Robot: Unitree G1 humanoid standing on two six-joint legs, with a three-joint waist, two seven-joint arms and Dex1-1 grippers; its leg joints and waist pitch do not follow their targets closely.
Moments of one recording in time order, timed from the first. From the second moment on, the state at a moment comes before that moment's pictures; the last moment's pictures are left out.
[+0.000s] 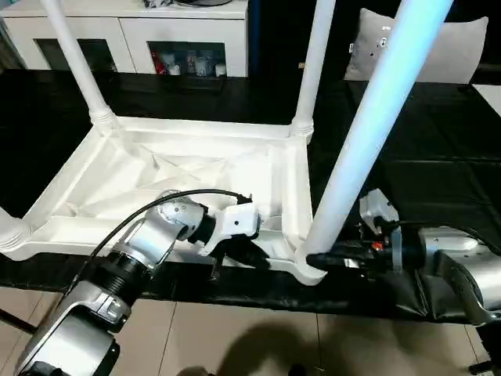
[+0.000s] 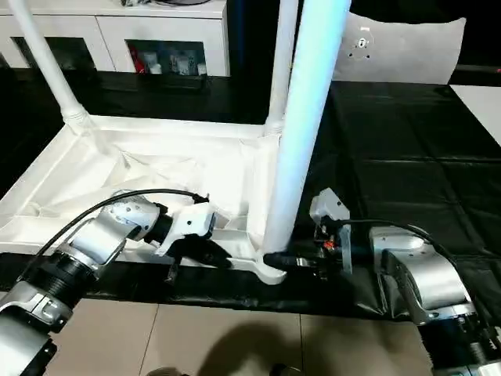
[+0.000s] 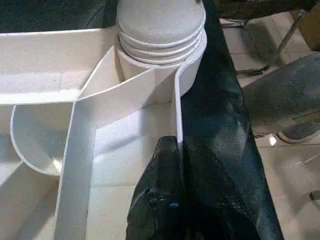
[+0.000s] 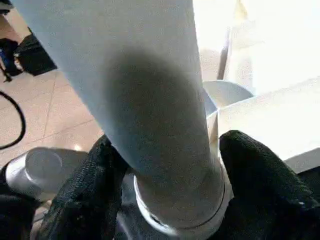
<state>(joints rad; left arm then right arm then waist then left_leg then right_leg) -0.63 0.37 -0.45 0.47 0.02 0.09 -1.37 -0.27 -0.60 0.12 0.05 0.36 0.47 1.24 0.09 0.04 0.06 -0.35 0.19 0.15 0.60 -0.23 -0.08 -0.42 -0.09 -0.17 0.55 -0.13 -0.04</state>
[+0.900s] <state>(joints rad) -0.72 0.07 -0.30 0.63 0.07 0.38 -0.80 -0.36 -0.16 -0.06 0.06 0.16 0.60 0.36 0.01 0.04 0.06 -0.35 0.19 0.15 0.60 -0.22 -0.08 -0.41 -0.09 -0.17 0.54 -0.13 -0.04</state>
